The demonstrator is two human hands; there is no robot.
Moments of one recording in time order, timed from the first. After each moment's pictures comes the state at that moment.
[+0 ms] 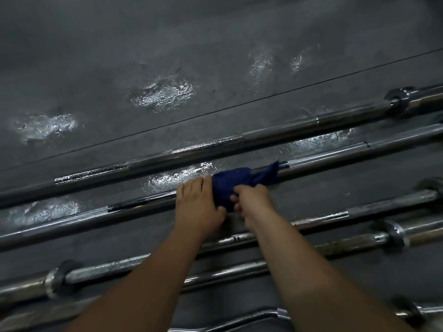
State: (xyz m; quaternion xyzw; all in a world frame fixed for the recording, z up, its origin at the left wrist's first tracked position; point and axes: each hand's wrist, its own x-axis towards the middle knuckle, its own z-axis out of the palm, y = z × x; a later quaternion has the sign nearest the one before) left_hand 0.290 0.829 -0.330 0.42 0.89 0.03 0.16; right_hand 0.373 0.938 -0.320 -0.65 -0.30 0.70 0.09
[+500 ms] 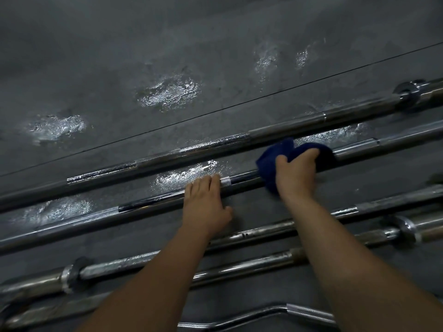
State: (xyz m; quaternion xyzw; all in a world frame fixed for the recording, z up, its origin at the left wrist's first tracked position) left_hand 0.290 0.825 -0.324 0.42 0.88 0.02 0.20; right_hand 0.397 0.992 -0.284 -0.67 -0.61 0.38 0.18
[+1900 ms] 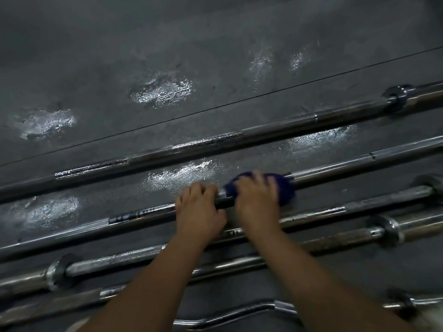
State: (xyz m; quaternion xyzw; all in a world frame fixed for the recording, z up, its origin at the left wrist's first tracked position) left_hand 0.312 0.817 -0.312 0.38 0.90 0.05 0.20; right_hand 0.413 0.925 -0.336 -0.37 -0.91 0.15 0.07
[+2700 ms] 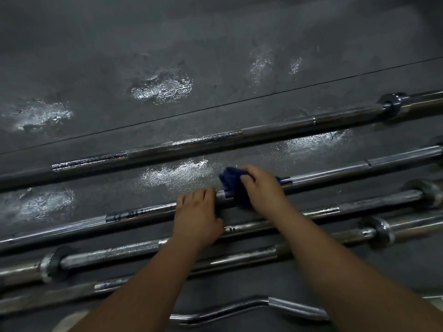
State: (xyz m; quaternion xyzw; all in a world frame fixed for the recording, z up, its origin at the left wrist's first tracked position) left_hand 0.320 0.805 -0.315 0.44 0.87 0.00 0.21; right_hand 0.410 0.963 -0.300 -0.39 -0.79 0.46 0.03
